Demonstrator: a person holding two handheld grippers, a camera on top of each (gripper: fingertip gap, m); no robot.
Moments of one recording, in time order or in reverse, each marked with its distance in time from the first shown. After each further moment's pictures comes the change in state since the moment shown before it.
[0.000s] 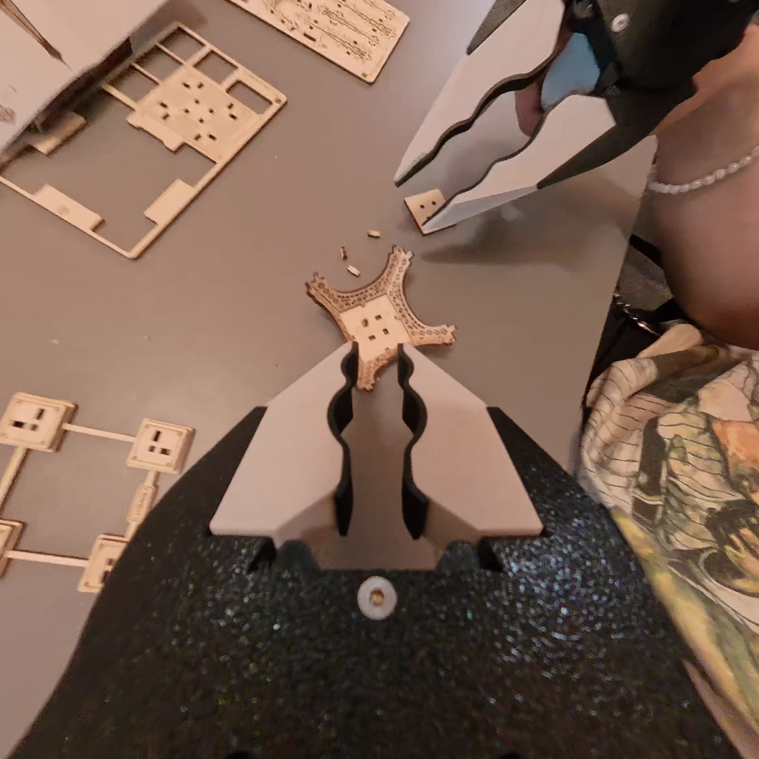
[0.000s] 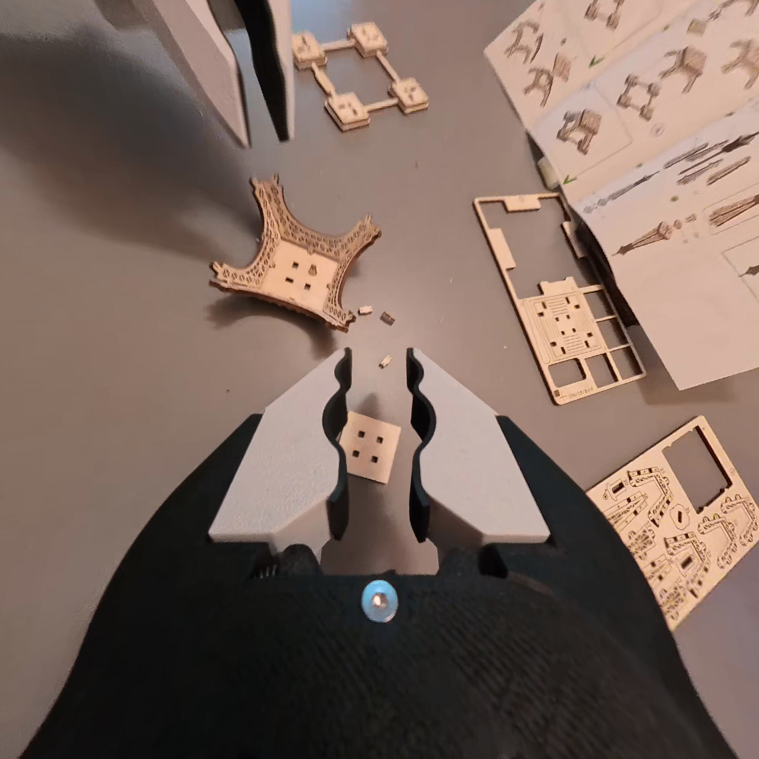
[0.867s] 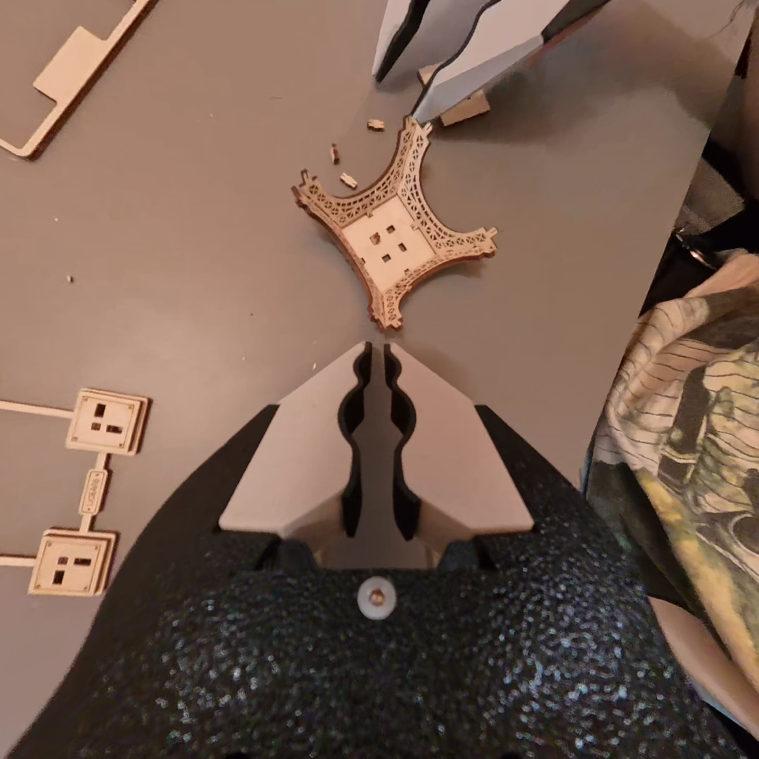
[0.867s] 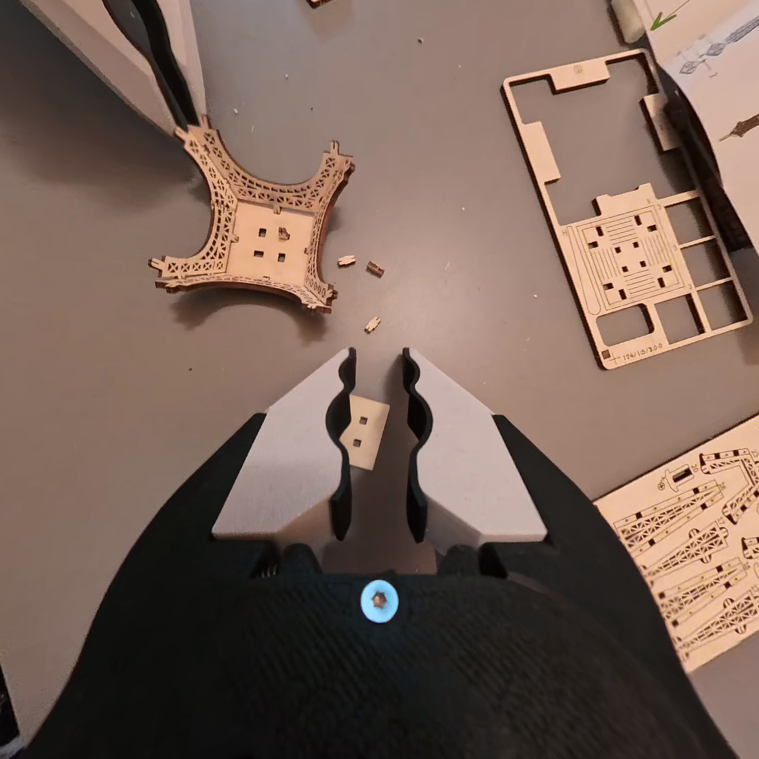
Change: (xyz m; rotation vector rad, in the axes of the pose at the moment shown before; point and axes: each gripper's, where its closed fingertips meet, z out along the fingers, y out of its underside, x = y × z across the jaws) left arm -0.003 0.043 0.023 -0.199 0.013 0.000; right arm 0.007 0.033 0.020 -0.188 -0.129 0.118
